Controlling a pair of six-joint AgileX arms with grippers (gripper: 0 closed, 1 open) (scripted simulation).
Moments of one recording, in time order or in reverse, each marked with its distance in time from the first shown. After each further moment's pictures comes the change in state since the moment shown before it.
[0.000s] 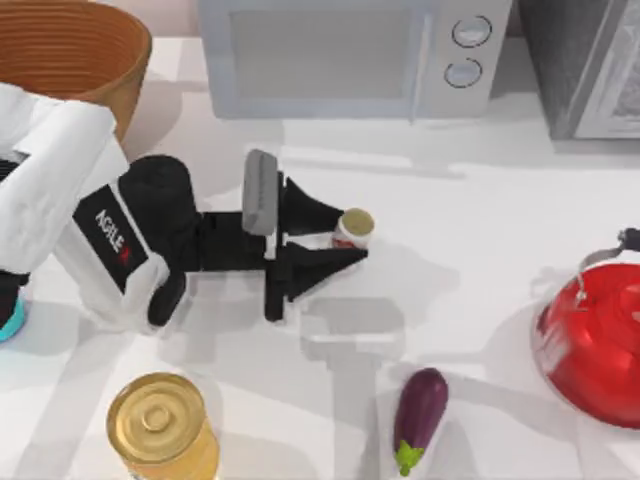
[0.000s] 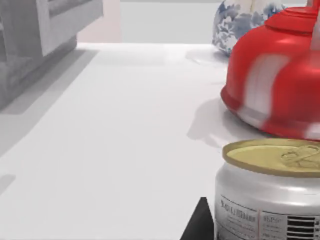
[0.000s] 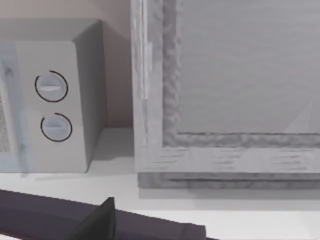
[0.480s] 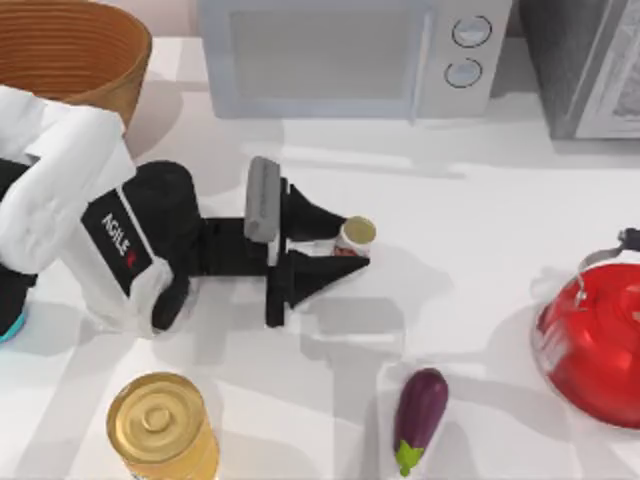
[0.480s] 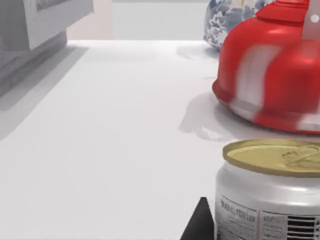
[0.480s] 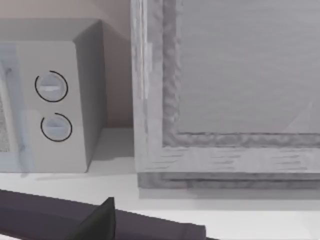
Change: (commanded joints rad) left arm -0.004 0.031 0.013 0.018 0.016 0.000; right arm 0.000 0.000 0.000 0.000 0.000 0.000
